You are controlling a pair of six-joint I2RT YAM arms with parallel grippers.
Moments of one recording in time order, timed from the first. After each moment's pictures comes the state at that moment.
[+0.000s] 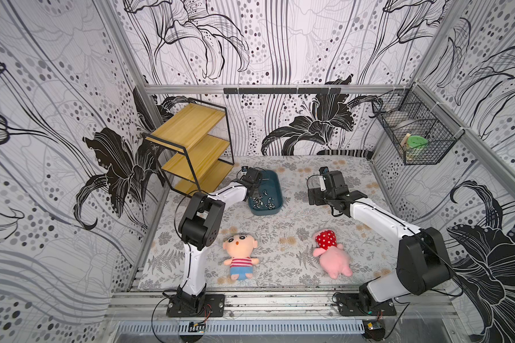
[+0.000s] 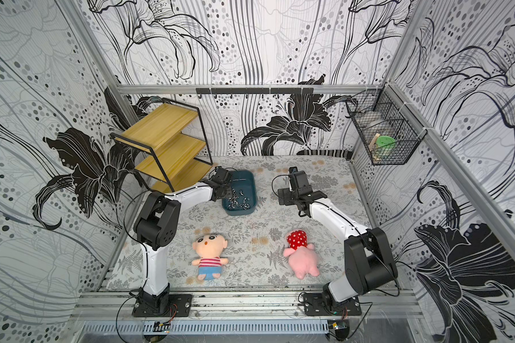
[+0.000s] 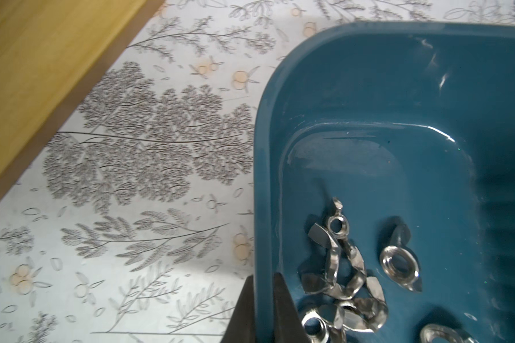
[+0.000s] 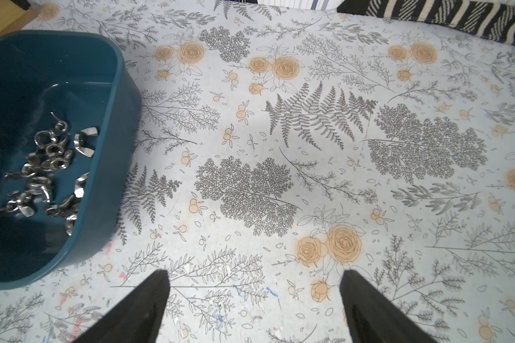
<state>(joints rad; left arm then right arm) -0.38 2.05 1.44 -0.40 -0.33 -0.49 0.38 1.52 1.06 -0.33 0.15 0.15</state>
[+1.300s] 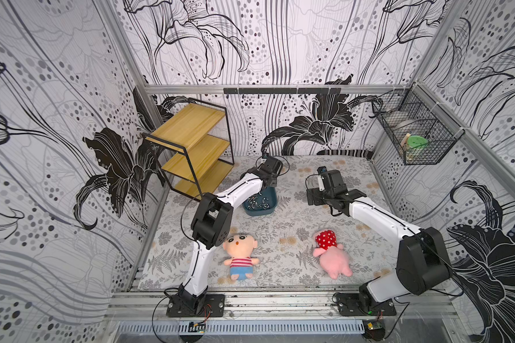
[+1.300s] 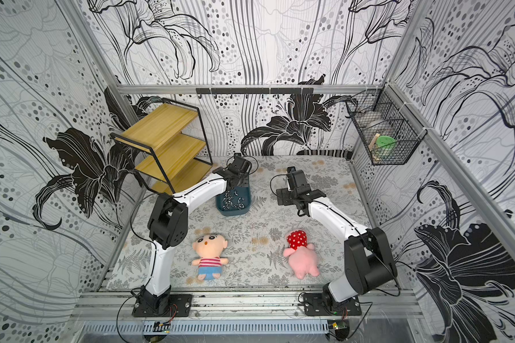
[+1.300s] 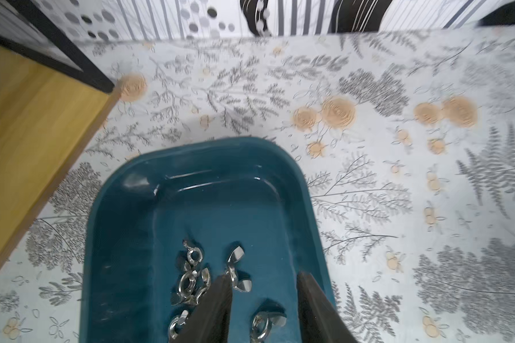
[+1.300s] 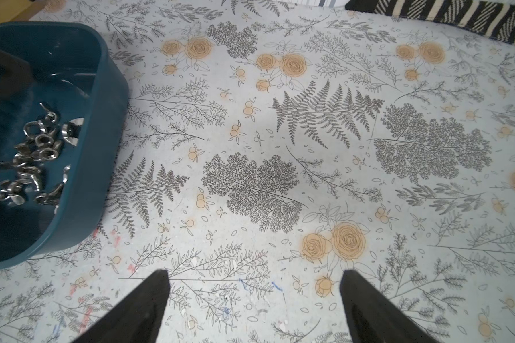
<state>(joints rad) -0.52 2.19 1.82 -0.59 -0.38 -0.47 0.39 1.52 1.08 -0.38 0.15 0.15</state>
